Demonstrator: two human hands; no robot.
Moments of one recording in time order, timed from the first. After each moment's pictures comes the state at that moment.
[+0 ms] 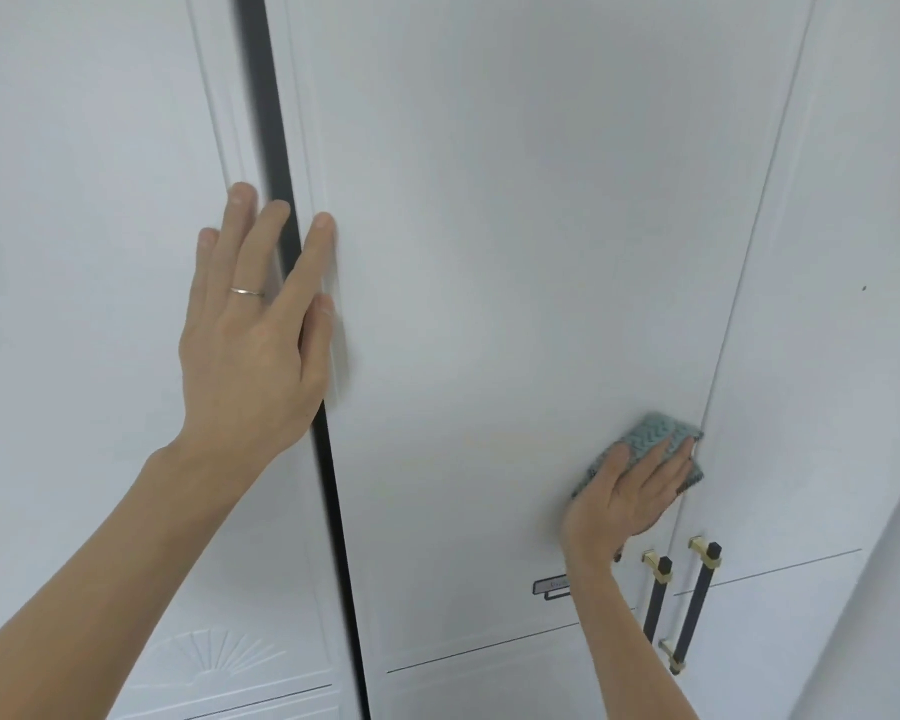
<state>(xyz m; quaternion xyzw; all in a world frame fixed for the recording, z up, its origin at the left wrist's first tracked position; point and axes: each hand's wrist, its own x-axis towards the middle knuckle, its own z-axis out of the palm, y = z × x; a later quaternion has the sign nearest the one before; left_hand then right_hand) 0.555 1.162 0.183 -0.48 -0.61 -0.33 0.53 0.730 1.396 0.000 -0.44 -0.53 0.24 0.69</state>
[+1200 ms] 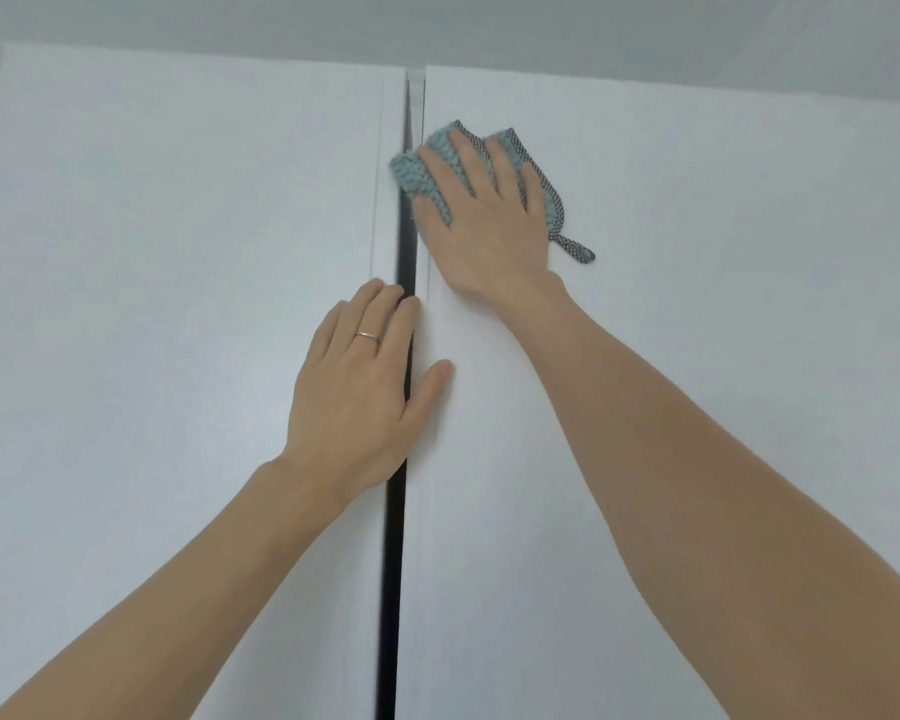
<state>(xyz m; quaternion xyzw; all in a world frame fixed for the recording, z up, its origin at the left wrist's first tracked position) 0.547 1.163 0.419 -0.41 -0.61 -0.28 0.62 0.621 1.283 0.566 -0.12 -0.73 -0.19 0.65</state>
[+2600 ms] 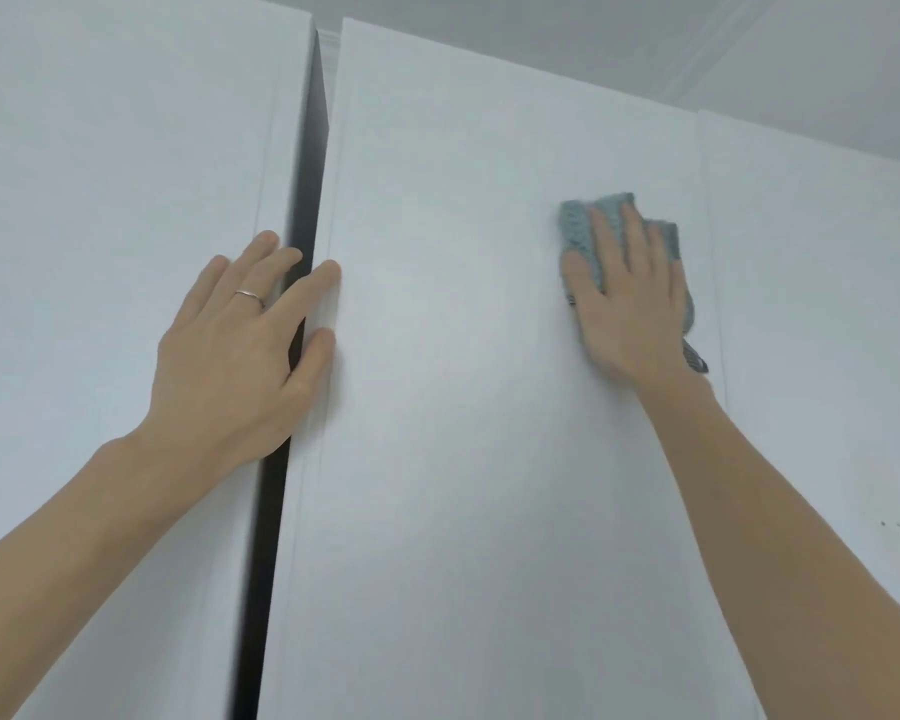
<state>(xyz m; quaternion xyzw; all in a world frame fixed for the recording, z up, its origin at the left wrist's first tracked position) 0.549 1.178 0.434 -0.42 -0.57 -0.34 0.62 0.754 1.428 0.506 -0.23 -0.72 -0.08 0.65</state>
